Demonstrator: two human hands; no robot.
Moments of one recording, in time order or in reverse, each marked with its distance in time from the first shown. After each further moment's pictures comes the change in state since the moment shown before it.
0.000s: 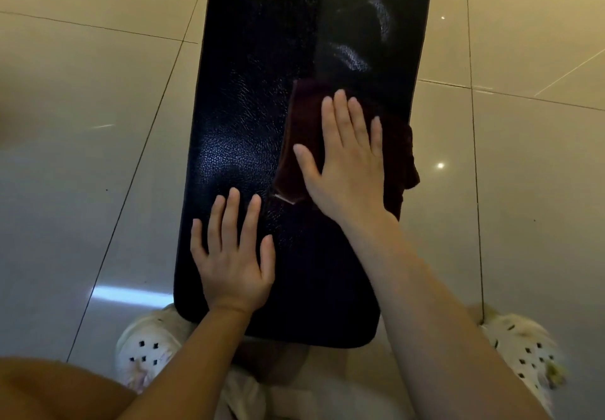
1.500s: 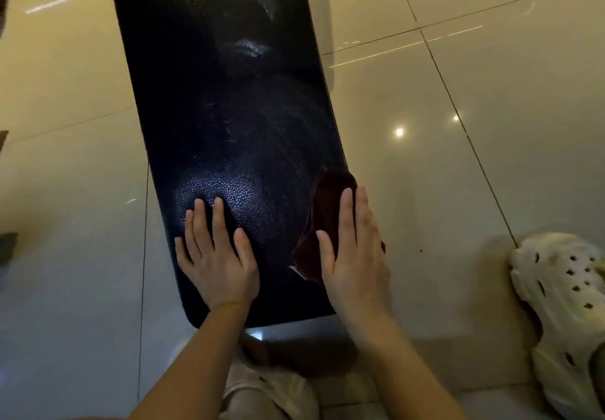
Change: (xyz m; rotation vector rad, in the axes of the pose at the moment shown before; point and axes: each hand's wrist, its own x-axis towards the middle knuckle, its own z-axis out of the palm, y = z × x) left_hand 0.000 0.004 -0.005 -0.023 -0.108 -0.075; right_hand -0.171 0.008 0.052 0.377 0.252 0.415
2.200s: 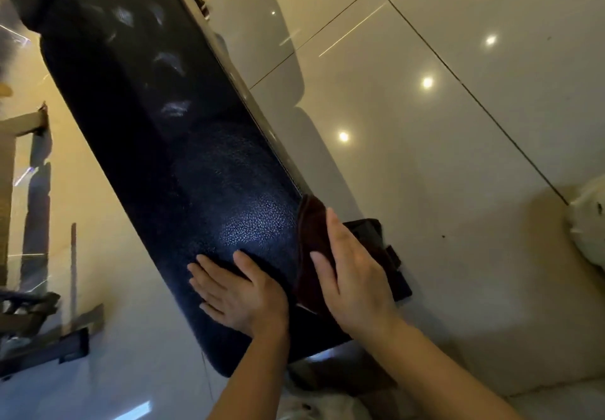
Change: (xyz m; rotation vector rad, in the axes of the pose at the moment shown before) left_hand -0.003 0.078 0.011 -0.009 0.041 -0.414; right_hand 0.009 0.029 0.000 0.559 -0.053 0.084
